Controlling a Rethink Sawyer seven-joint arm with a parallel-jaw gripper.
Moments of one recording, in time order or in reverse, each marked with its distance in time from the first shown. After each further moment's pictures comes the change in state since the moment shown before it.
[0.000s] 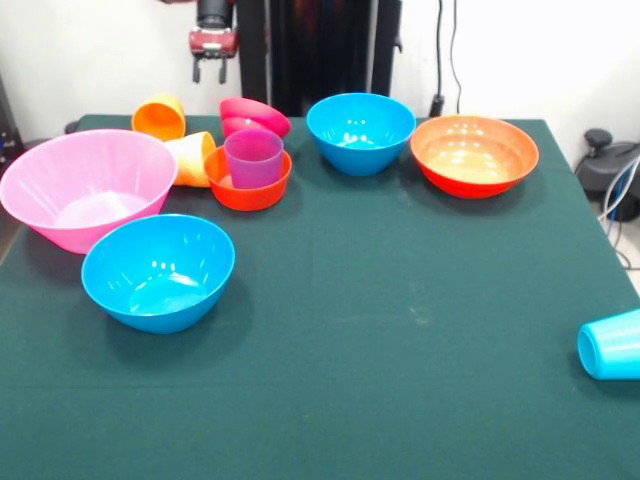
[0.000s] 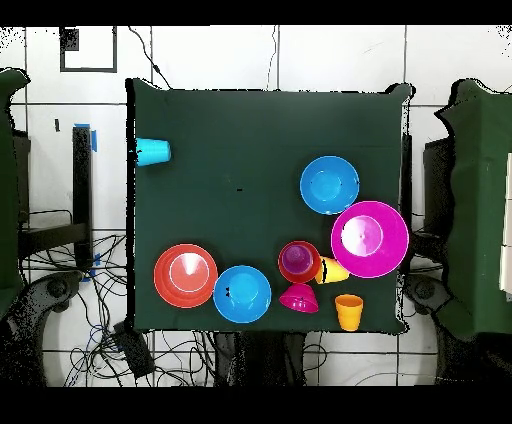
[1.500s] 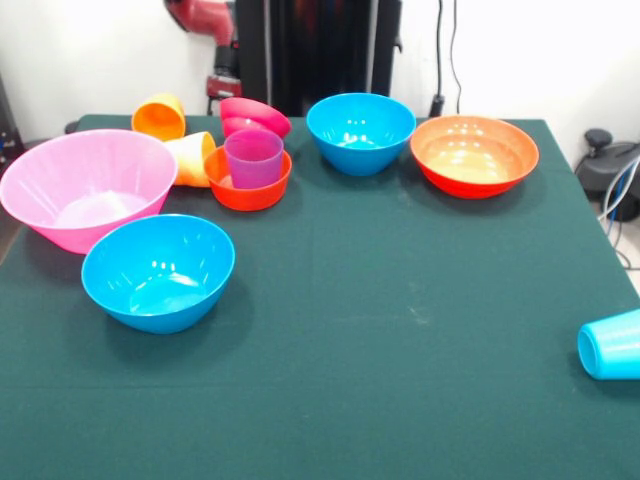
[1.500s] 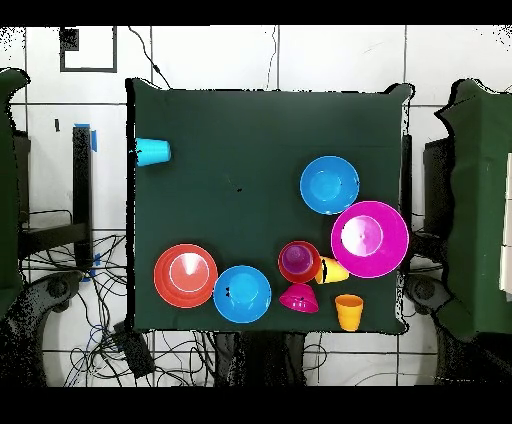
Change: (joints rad) arm -0.480 0.153 -0.071 -0.588 -0.124 0.499 0.003
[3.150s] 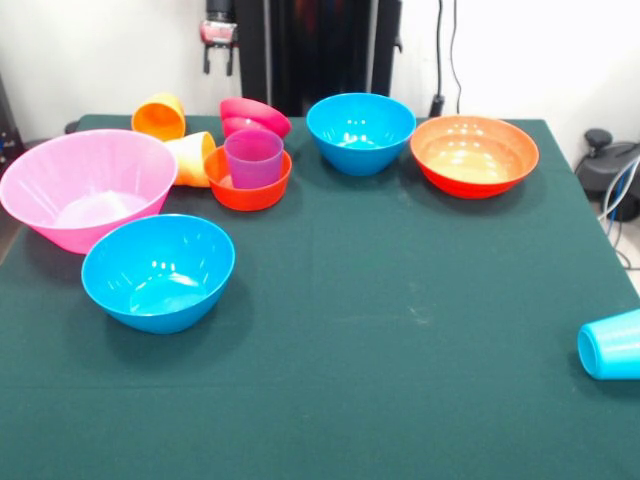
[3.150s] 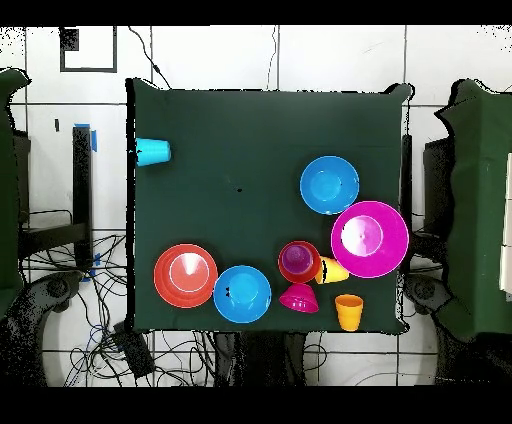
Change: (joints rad) arm 0.263 -0.277 0.082 0.532 0.075 0.002 -0.013
